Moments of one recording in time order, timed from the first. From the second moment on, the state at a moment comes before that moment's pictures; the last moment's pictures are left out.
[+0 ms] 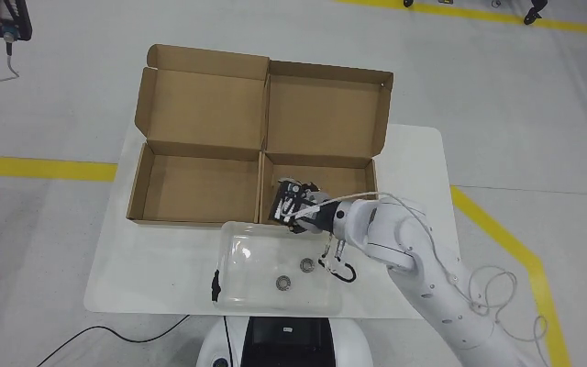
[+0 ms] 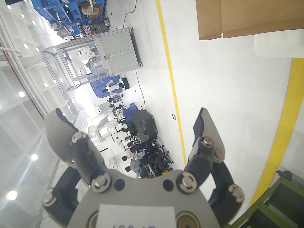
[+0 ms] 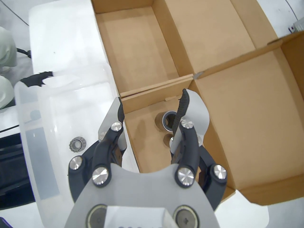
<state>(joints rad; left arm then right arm) 0.11 -0.38 -0.87 -1.29 2.37 -0.77 0.65 -1.08 -1.25 0.93 -1.93 -1.13 -0.62 0.74</state>
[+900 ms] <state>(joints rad) 0.11 -0.38 -0.87 -1.29 2.37 -0.77 0.65 -1.51 -1.16 1.04 -1.99 -1.32 -0.74 0.61</state>
